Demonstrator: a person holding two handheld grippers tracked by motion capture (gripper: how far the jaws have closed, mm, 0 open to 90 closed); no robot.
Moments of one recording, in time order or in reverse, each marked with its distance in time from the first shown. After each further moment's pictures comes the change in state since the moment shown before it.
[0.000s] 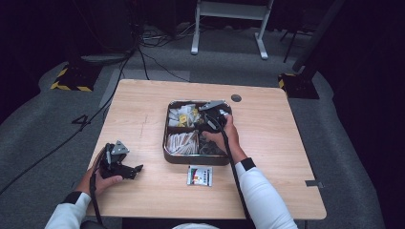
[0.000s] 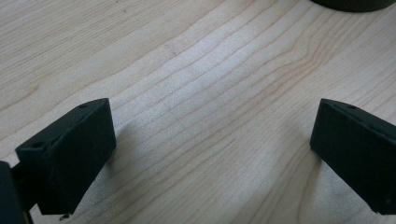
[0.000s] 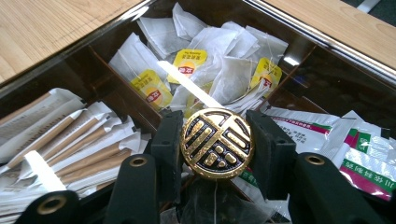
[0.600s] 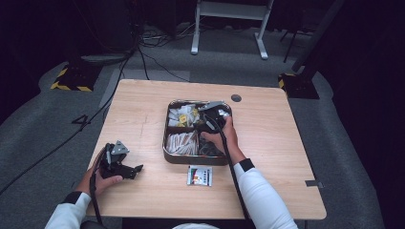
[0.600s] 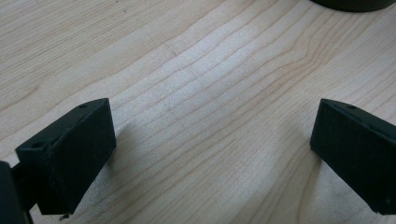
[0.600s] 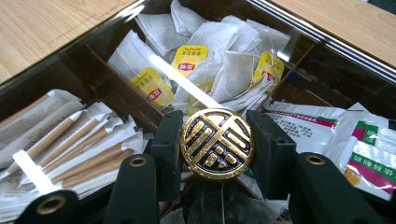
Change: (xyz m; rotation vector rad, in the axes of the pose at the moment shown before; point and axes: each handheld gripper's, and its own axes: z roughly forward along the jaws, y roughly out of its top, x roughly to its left) left arm 0.000 0.000 0.000 0.000 0.000 0.000; right arm 0.004 -0.001 0.002 0.009 -0.012 0.027
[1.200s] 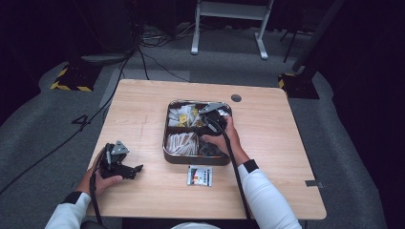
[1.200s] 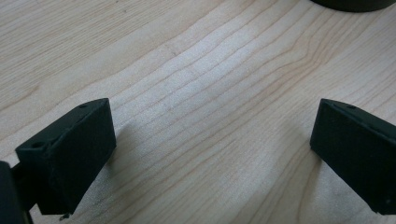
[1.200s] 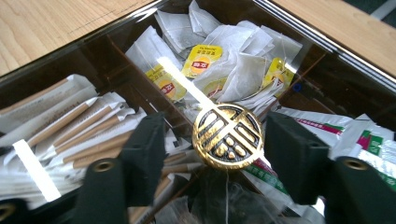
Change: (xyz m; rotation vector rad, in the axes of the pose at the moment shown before) left arm 0.000 0.000 0.000 0.000 0.000 0.000; right arm 0.000 -0.006 -0.006 -0.029 0.042 -0.085
